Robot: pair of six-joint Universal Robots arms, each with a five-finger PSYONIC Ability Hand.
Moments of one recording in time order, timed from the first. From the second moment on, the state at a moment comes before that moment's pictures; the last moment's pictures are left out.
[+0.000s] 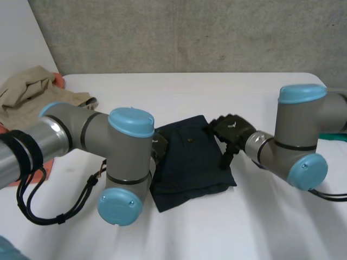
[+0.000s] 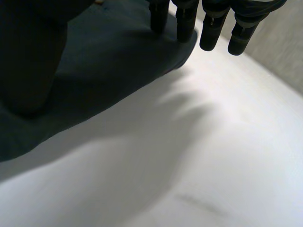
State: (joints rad) left arm 3.98 -2.38 -1.07 2.99 -1.85 3.55; right arm 1.97 -0.81 1.12 0.16 1.28 2.69; left_hand 0.16 0.19 0.21 0.20 0.05; right_hand 0.18 0.18 0.22 0.21 0.04
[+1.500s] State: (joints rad) left arm 4.05 -1.85 -1.41 3.15 -1.32 3.41; right arm 2.10 -0.91 1.58 -0.76 1.30 2.48; left_hand 0.17 0.19 0.21 0.20 0.05; right_hand 1.00 1.11 1.18 1.20 0.89
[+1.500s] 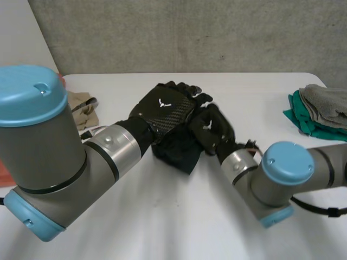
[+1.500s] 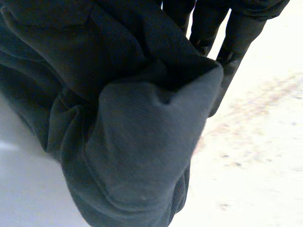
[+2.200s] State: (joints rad) left arm 4.03 -1.83 -1.38 3.25 -1.30 3.35; right arm 1.39 -0.58 0.97 -0.96 1.10 2.85; left_hand 0.17 0.19 0.21 0.20 0.05; right_hand 1.02 1.15 1.18 1.20 0.94
